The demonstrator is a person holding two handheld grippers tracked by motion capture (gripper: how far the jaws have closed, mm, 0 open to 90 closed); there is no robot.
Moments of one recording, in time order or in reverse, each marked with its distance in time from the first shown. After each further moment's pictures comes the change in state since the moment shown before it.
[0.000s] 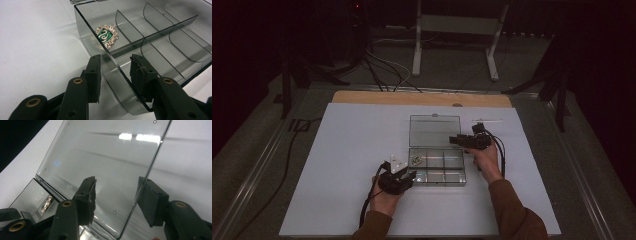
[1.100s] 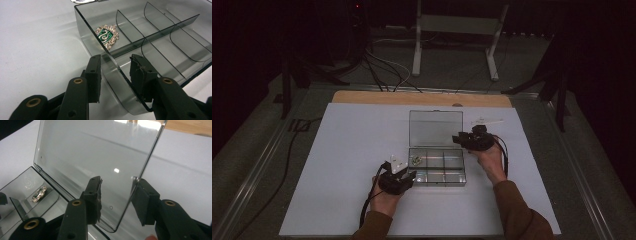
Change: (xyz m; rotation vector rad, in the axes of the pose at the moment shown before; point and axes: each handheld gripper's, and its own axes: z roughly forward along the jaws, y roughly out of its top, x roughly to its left) left arm -0.001 0.000 0.000 0.001 0.010 0.007; right arm 0.017 0.002 -0.017 -0.032 -0.086 -0.228
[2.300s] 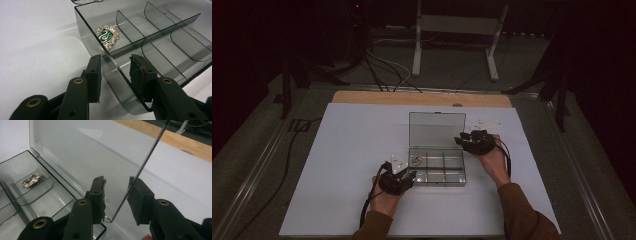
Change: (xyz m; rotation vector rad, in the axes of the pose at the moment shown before) left arm -0.001 0.000 0.000 0.002 0.010 0.012; right arm 0.015 -0.001 -0.013 -0.001 -0.088 -0.189
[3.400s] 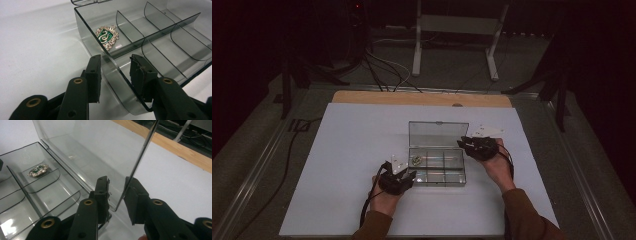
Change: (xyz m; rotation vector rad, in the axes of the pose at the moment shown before) left arm 0.000 0.000 0.000 -0.002 -0.002 0.016; right arm 0.012 -0.007 -0.017 -0.020 -0.019 -0.085
